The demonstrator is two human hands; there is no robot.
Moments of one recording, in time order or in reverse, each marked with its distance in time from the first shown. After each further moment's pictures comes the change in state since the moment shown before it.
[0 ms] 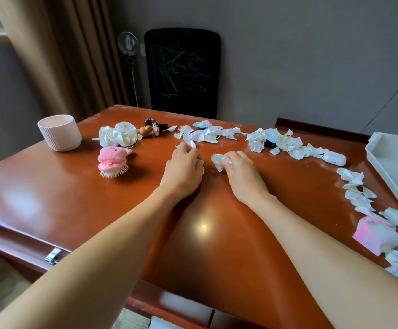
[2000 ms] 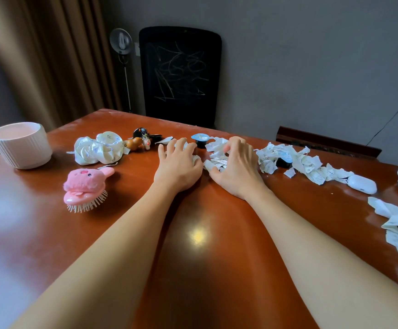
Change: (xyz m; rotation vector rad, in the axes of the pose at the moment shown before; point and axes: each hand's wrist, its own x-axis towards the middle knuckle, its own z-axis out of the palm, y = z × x) left_hand 0.107 -0.047 0.038 0.147 -0.104 -0.056; right_hand 0.106 0.024 0.043 -0.185 0.075 -0.043
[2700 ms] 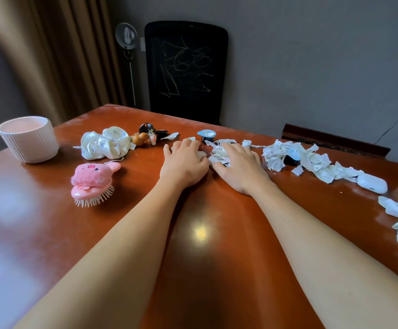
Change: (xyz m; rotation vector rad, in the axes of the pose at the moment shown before) left_hand -0.001 0.001 -0.005 -0.022 -0.041 -0.037; right_hand 0.003 -0.010 -0.009 -0.068 -0.282 0.046
